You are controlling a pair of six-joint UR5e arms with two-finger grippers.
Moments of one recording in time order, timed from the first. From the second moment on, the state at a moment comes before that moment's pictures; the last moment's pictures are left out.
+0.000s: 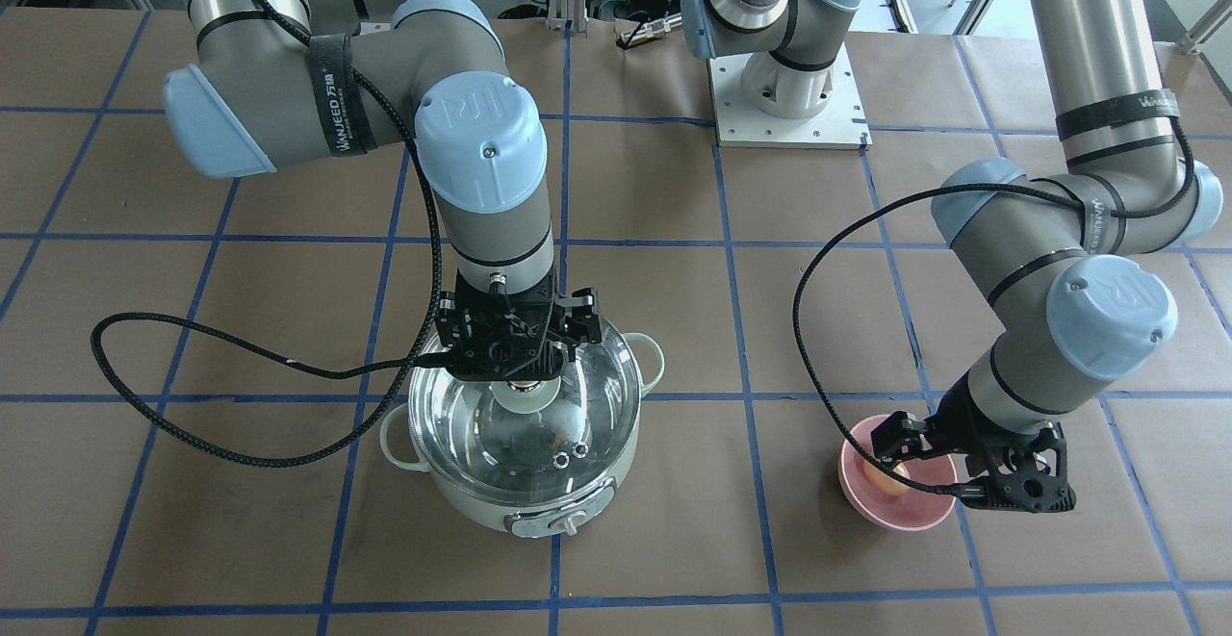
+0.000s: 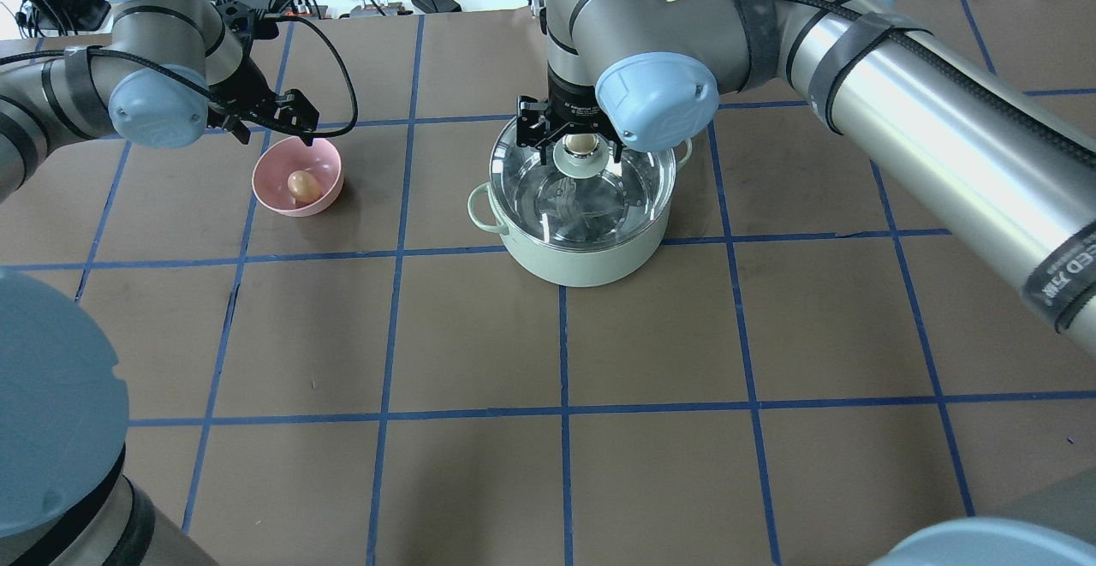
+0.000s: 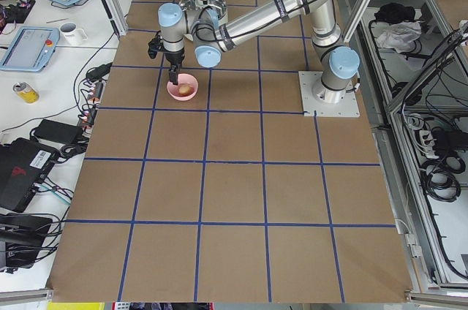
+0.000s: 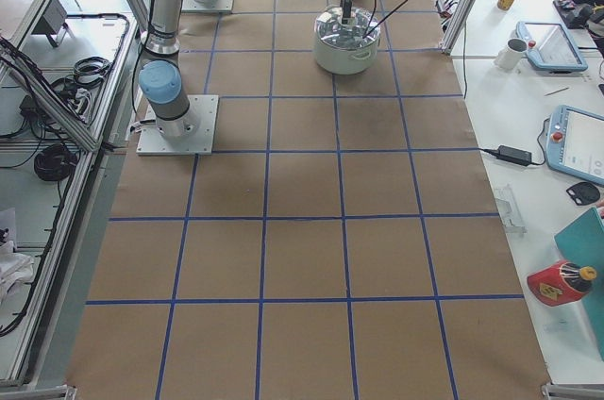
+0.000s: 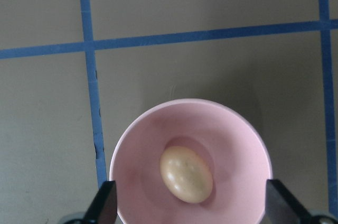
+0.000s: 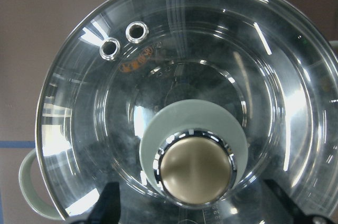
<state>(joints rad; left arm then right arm) -1.36 -2.04 -1.56 -1.02 1.58 0.28 1.89 -1.17 1.44 -1.89 -1.54 0.32</state>
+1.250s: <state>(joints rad) -1.36 -2.13 -1.59 -0.97 1.56 0.10 1.88 -1.14 1.44 -1.95 -1.54 0.31</state>
